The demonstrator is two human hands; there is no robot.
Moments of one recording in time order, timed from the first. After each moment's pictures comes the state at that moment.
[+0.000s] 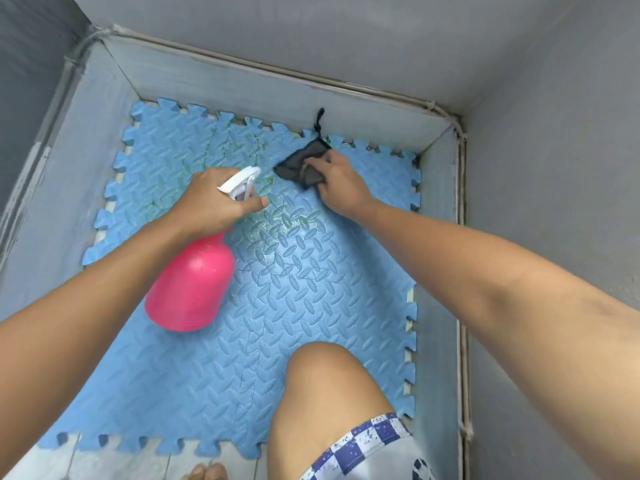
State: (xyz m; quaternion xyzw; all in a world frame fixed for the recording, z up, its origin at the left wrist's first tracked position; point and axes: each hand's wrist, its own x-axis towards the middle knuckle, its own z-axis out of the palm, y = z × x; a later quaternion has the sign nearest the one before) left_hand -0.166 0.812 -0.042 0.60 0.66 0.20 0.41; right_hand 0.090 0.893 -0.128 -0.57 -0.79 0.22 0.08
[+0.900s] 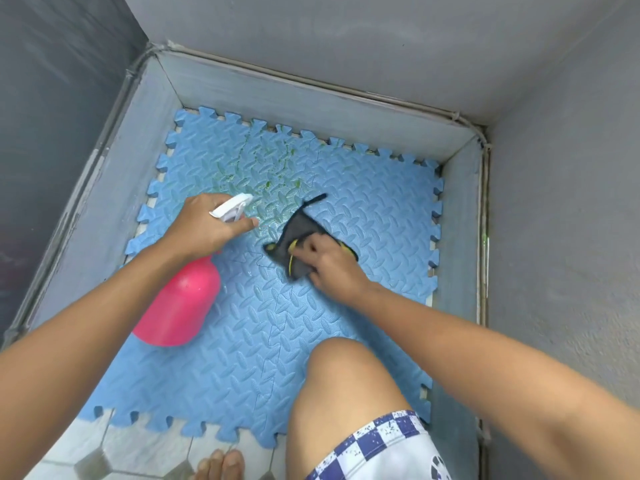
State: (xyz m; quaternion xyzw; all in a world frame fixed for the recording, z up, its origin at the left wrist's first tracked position) left_hand -0.213 0.767 -0.038 0.57 0.71 0.18 0.38; right_hand 0.052 0.745 -0.131 -0.44 -0.86 0.25 0.09
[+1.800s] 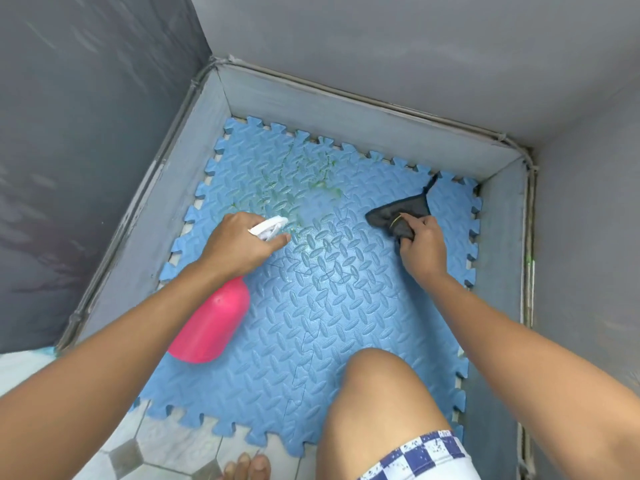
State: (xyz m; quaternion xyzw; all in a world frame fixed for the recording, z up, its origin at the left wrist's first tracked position) left_hand -0.226 0.743 -0.048 0.56 0.74 0.16 0.34; right_hand 0.115 0.801 -0.136 -0.71 -0.65 0.21 0.15
